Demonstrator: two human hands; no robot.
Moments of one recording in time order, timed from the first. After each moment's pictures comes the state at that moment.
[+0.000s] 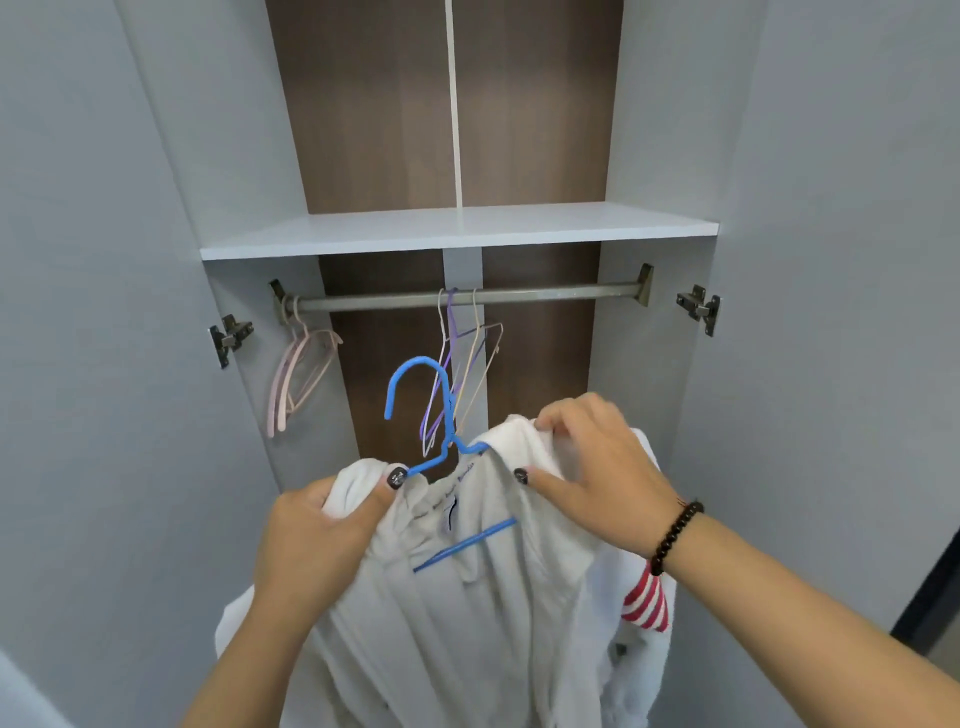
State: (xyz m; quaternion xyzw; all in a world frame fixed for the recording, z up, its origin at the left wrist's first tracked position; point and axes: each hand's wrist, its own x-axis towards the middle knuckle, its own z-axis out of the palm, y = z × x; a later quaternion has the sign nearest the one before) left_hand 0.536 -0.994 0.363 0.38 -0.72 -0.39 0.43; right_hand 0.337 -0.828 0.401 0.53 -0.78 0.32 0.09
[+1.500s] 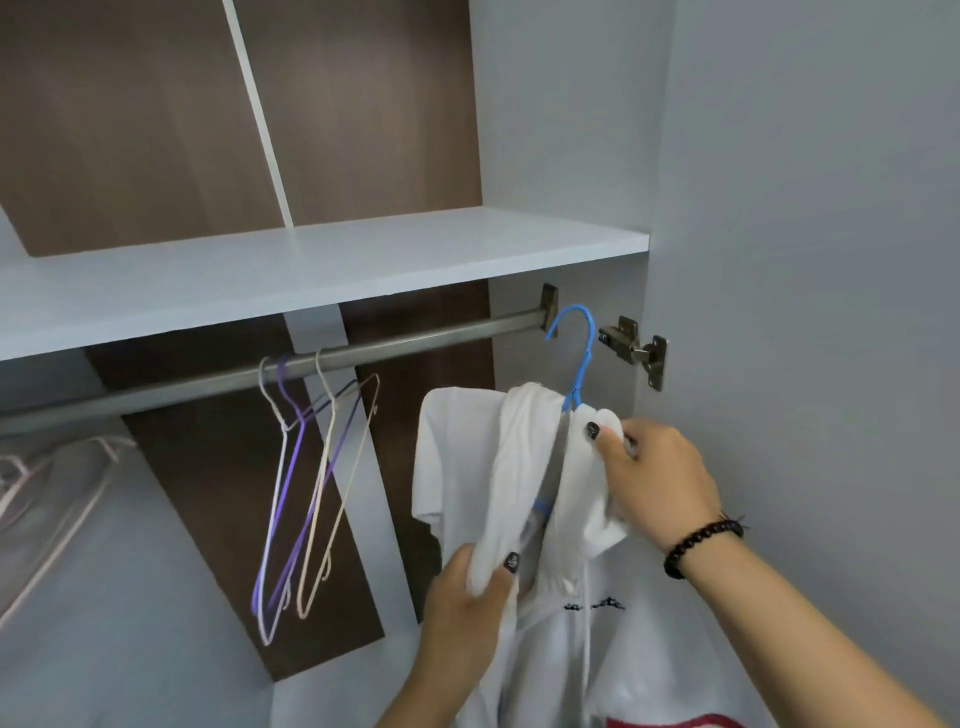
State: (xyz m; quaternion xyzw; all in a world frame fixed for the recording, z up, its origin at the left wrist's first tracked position) left_hand 0.211 -1.025 0.270 0.23 -0.74 -0.60 0.20; right_hand 0.095 -0.874 0.379 0.15 -0.89 0.40 0.14
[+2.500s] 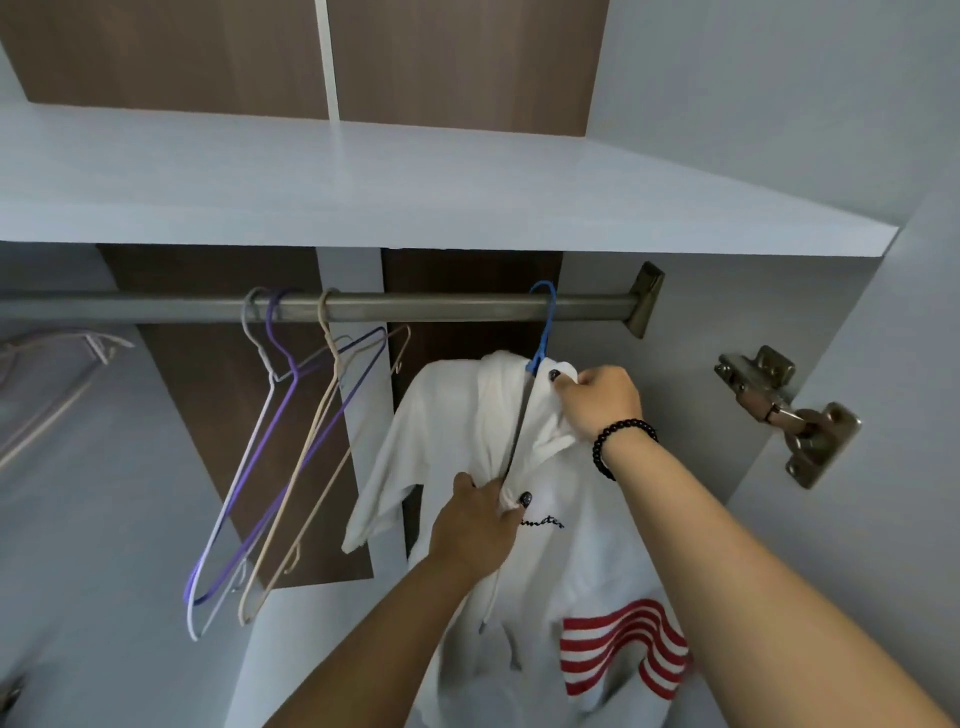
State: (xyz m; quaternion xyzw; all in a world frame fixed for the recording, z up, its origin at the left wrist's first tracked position) left_hand 0.046 -1.107 0.226 0.28 -0.89 -0.34 0.10; right_hand -0.077 -1.028 0.358 0.18 -0.89 0.43 -0.03
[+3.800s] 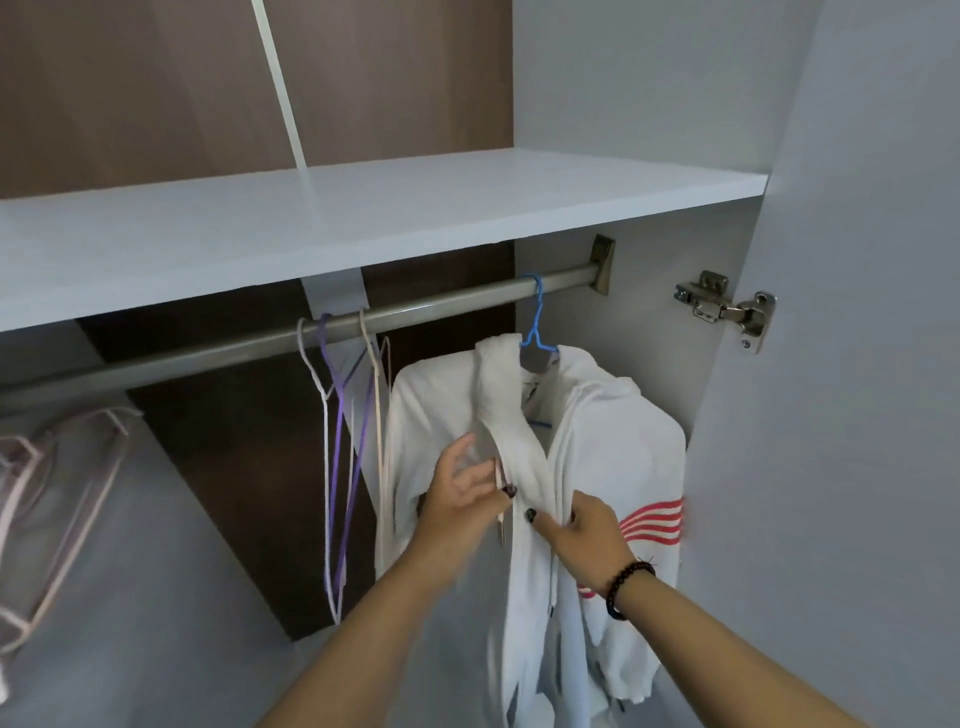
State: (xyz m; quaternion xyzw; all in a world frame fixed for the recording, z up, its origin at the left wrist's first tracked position) left_hand 0.193 -1.139 0.294 0.14 -0.67 -0.72 0.11; right_hand 0.117 -0.994 0.247 0.19 -0.85 0.48 -0.07
